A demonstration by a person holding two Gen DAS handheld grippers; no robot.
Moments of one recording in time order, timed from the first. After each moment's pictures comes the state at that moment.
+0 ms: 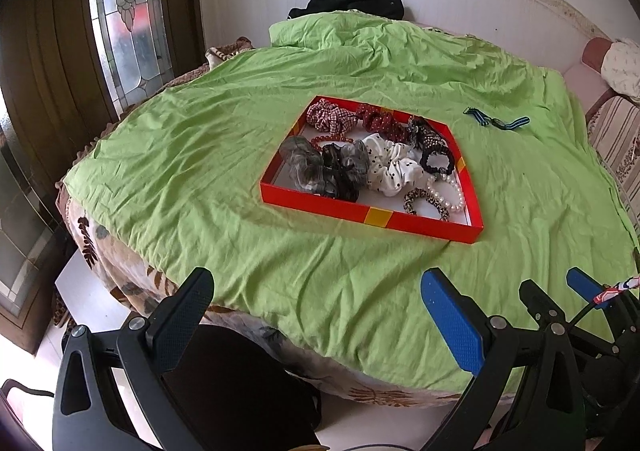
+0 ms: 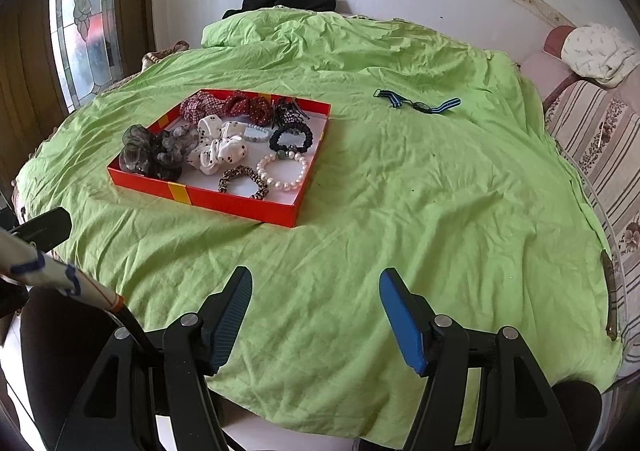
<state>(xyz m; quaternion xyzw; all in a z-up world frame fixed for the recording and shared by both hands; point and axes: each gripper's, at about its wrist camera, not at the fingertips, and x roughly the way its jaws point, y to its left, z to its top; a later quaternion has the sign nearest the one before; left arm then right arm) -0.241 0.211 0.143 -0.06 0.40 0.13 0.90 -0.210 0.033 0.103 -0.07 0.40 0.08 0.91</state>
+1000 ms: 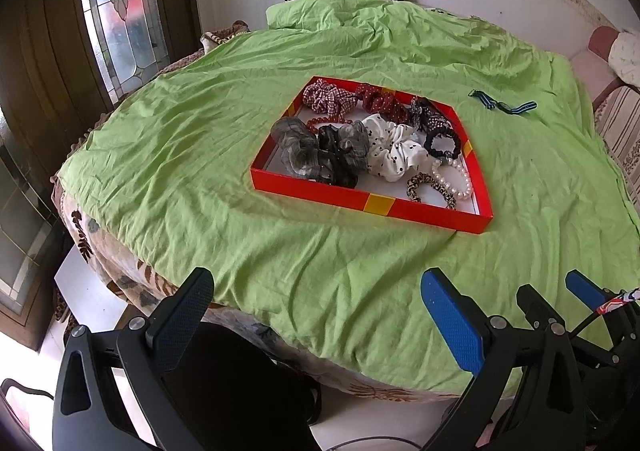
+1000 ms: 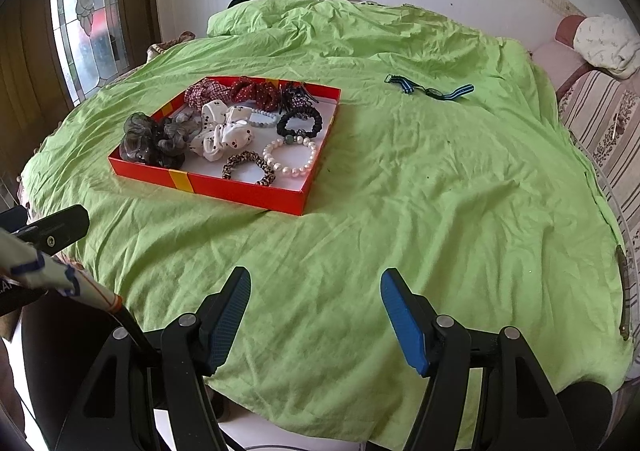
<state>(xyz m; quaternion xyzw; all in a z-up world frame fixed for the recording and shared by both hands) -0.223 0.212 0.126 -0.06 0.43 0.13 0.89 -0.201 0.033 0.089 -0.06 0.42 0.09 0.90</state>
